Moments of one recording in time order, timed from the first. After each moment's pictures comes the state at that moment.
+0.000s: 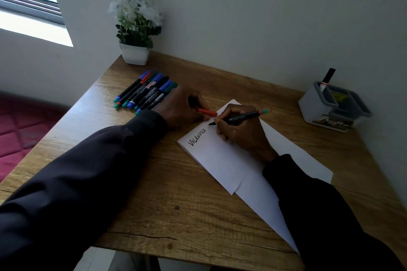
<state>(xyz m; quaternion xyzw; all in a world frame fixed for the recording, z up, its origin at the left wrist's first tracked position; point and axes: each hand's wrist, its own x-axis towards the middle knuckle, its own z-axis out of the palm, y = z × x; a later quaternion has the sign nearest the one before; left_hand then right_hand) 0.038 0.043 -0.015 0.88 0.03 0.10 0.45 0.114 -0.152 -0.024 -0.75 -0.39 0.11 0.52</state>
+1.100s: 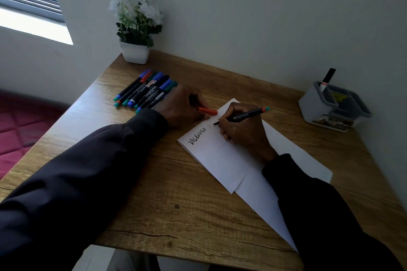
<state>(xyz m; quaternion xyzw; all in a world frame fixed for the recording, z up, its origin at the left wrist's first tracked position) 0.040 0.043 -0.017 0.88 0.04 0.10 0.46 0.114 -0.152 -0.022 -0.77 -0.37 0.08 0.52</state>
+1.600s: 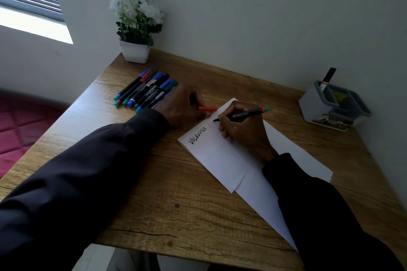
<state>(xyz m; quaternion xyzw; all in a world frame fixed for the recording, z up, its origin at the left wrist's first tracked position) 0.041 0.044 -0.021 0.89 0.06 0.12 0.43 0.114 -0.153 -0.025 -0.77 -0.36 0.08 0.52</state>
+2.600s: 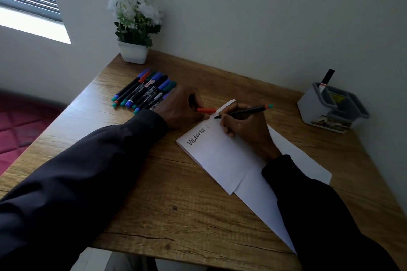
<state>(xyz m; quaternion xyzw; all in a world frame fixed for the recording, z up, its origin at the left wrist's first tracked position) 0.041 0.042 -0.021 0.90 0.06 0.12 0.42 0.131 -0.156 -0.026 -0.77 -0.36 0.09 0.52</state>
